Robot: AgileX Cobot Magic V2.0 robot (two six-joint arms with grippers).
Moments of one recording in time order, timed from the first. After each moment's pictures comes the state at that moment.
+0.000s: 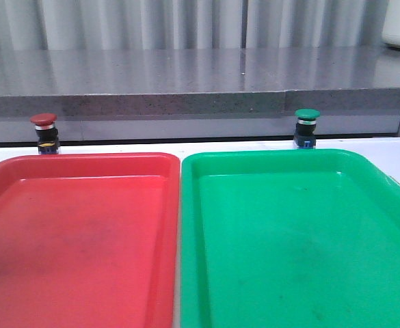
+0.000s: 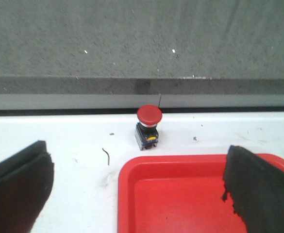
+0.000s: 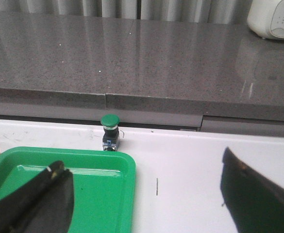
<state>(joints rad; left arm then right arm) -0.09 1.15 -0.78 -0.06 0.19 -0.03 0.05 0.43 -0.51 0.06 0.33 -0.03</state>
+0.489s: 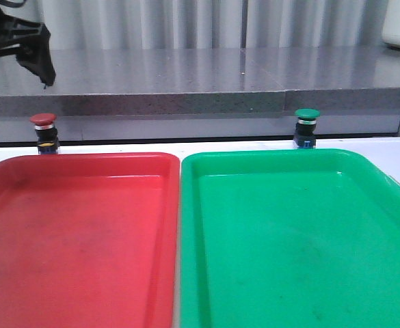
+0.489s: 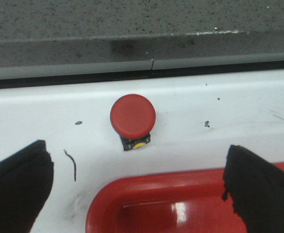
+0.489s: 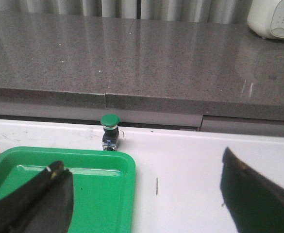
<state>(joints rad) -0.11 1.78 -1.36 -0.06 0.50 -0.03 0.05 0.43 -0.51 0.06 0.33 -0.03</state>
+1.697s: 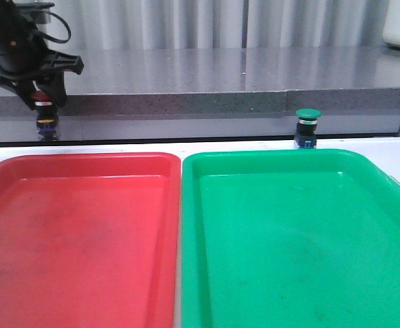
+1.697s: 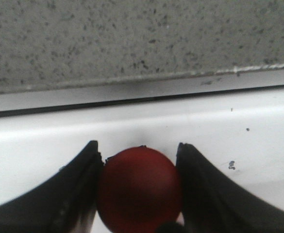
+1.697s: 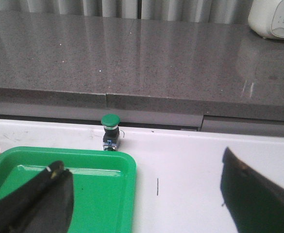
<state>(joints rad) -0.11 2.08 -1.76 -0.03 0.70 -0.03 0.05 0.43 -0.51 0.06 0.33 -0.03</state>
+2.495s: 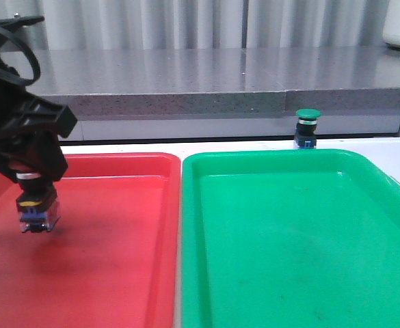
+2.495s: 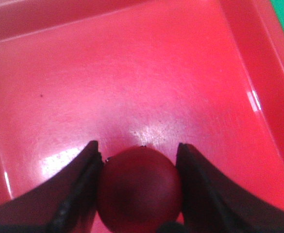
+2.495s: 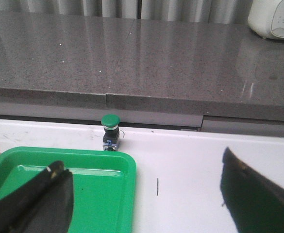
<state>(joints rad) -0.39 1.52 -0.86 -0.11 0.42 -0.02 0.05 0.43 -0.51 0.06 0.33 -0.03</state>
